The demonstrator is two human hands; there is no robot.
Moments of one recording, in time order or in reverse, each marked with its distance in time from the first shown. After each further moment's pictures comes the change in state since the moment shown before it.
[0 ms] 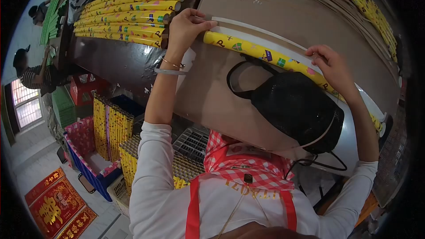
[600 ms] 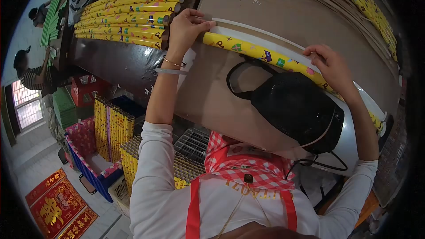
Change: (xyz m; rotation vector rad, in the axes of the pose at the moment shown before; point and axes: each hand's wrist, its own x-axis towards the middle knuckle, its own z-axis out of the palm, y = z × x) left_hand 0.002 0.003 0.000 0.061 0.018 -0.022; right_hand -0.001 -0.014 0.000 -0.153 -0.003 0.018
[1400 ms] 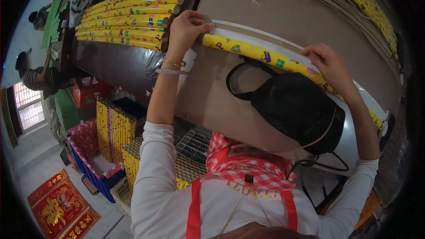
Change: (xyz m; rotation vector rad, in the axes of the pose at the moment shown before) left_hand 0.006 -0.006 -0.001 -0.007 -0.033 -0.014; right_hand 0.002 0.002 0.002 -0.026 0.014 -0.046
